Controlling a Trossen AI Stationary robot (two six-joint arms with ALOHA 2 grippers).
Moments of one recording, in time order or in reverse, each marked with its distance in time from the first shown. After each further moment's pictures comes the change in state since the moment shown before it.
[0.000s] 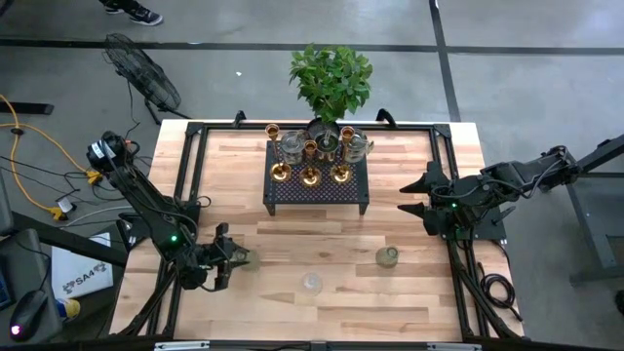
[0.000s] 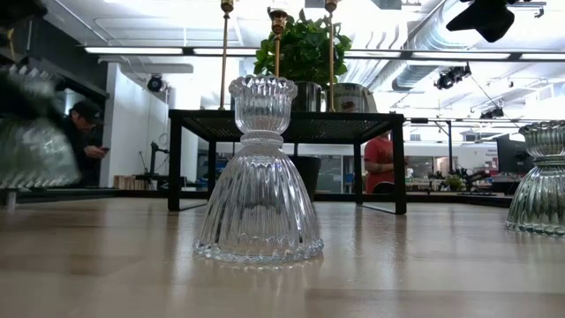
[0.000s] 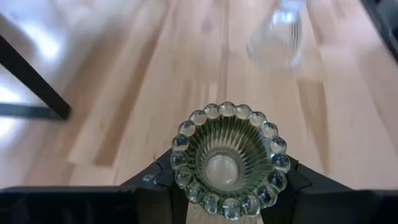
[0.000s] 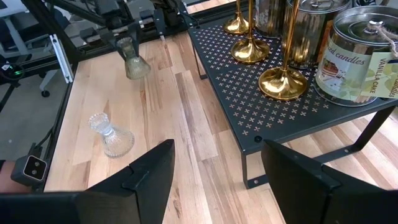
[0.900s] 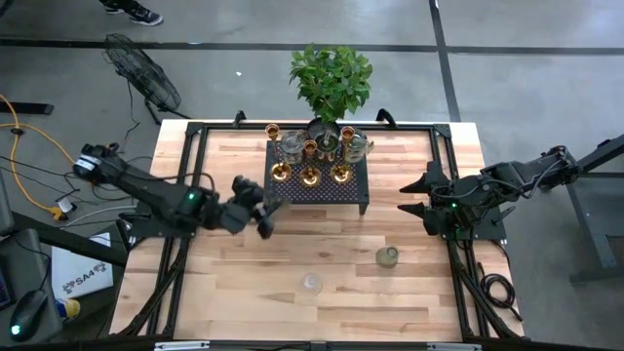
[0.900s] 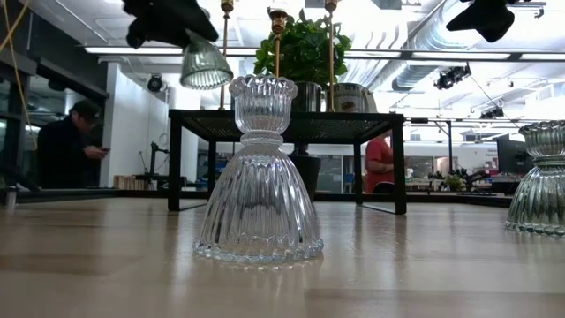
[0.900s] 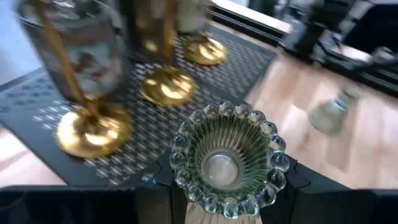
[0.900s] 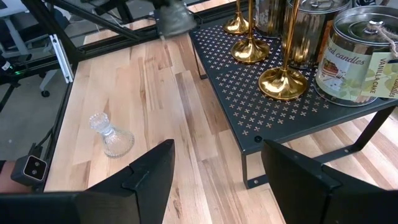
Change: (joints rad) left arm 0.572 0.000 0.449 -0.216 0.007 0.132; right arm 0.000 0.000 0.000 0.000 0.000 0.000
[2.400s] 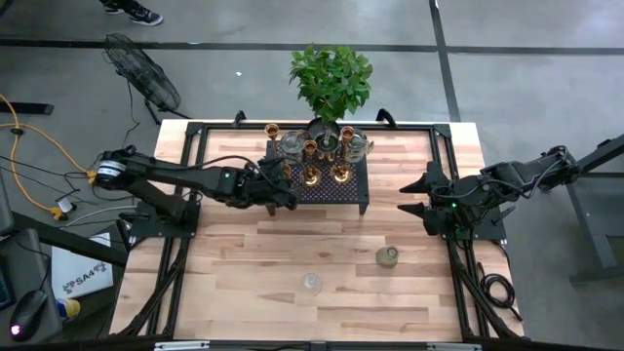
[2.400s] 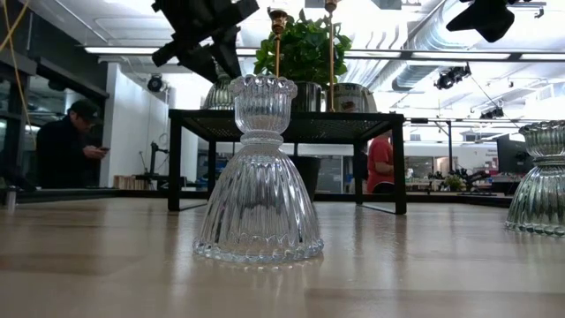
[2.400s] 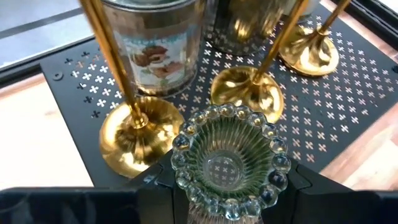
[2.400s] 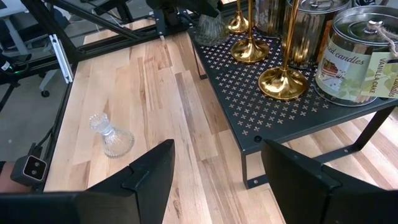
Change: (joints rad) left arm 0.275 0.276 0.292 -0.327 0.106 -0.264; right arm 0.000 0.000 0.000 0.000 0.000 0.000
